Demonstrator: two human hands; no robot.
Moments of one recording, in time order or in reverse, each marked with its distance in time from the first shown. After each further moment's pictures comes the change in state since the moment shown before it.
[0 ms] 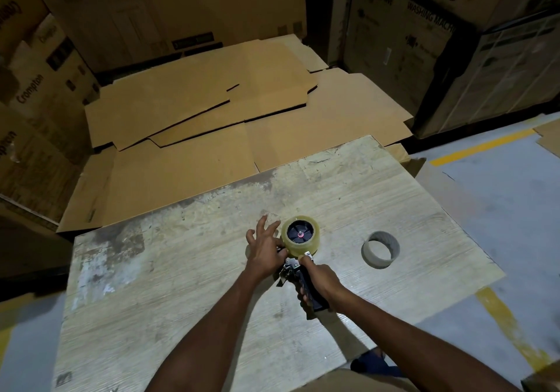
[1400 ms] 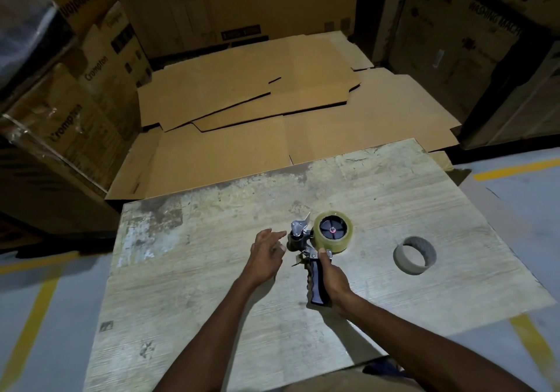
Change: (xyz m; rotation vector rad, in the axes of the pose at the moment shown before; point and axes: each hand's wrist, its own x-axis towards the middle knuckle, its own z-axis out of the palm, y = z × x) left_hand -0.077 -0.054 -0.029 -0.477 0.064 -0.162; right_hand 0.025 0.024 0.051 0.065 0.018 0.000
